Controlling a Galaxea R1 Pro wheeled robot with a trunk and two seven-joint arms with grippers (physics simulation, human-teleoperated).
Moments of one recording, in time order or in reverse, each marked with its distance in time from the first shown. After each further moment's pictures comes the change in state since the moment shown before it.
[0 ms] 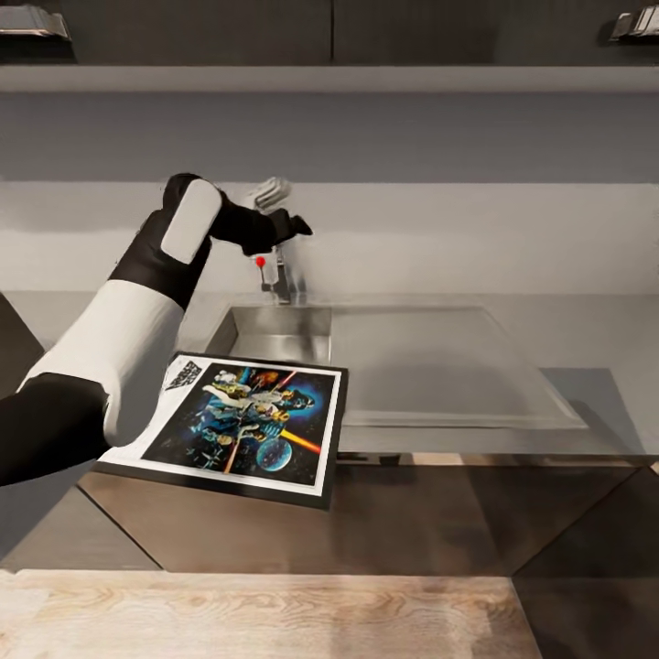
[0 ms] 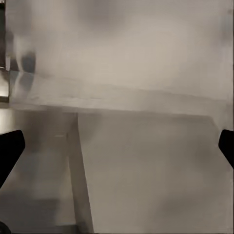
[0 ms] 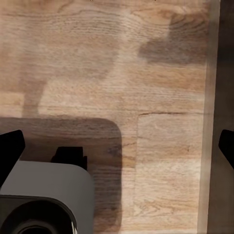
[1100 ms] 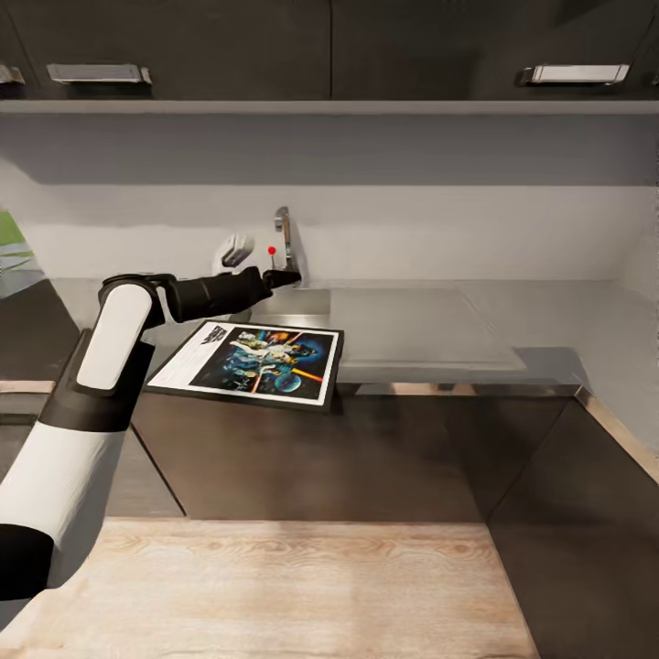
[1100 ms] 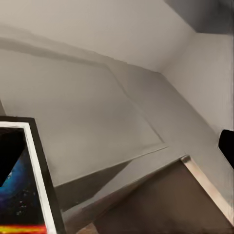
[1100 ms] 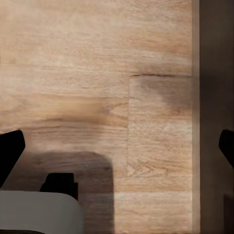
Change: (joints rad) left arm 0.487 0.240 -0.052 -0.684 0.394 0.020 -0.110; right arm 0.001 -0.018 -0.009 -0.004 -0.006 -0.071 -0.003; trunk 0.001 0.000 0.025
